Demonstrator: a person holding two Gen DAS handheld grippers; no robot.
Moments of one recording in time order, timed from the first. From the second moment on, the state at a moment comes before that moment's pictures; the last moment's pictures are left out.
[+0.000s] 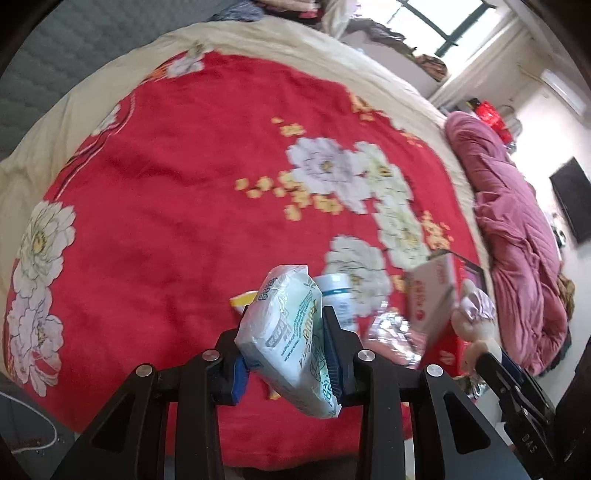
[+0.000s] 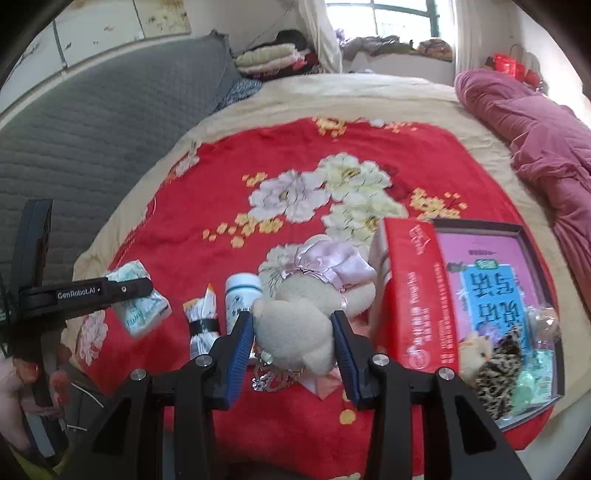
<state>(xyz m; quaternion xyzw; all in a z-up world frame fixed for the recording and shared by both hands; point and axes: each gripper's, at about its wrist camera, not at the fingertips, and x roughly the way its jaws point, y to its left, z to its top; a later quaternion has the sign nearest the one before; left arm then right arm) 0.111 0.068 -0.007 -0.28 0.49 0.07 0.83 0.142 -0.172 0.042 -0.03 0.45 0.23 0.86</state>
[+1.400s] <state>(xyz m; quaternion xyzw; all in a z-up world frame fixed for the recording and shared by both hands) 0.188 -0.134 0.012 -0.14 0.52 -0.09 0.84 0.156 -0.394 0.065 0.10 0.42 0.09 0.90</state>
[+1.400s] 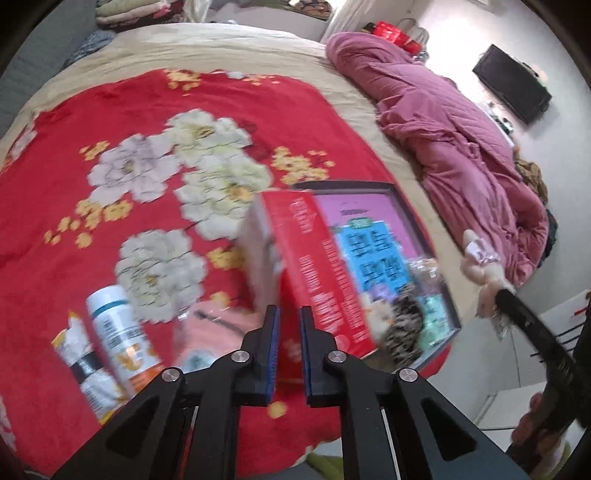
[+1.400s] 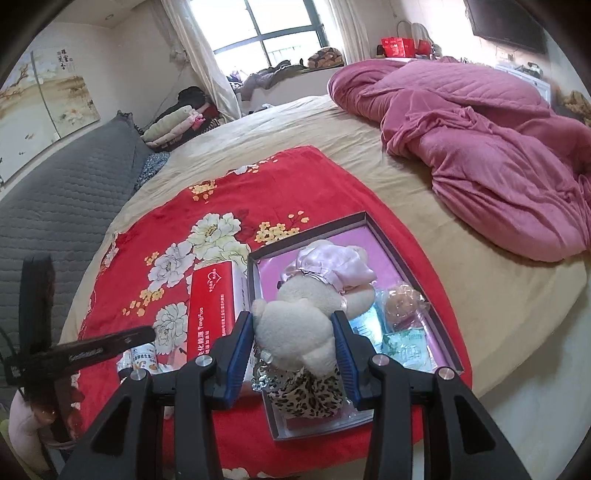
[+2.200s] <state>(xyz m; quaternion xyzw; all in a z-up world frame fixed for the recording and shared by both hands) 0.149 -0.129 -0.085 0.02 0.58 -0.08 0.81 0.152 -0.411 0.066 0.11 0.42 0.08 0.90</state>
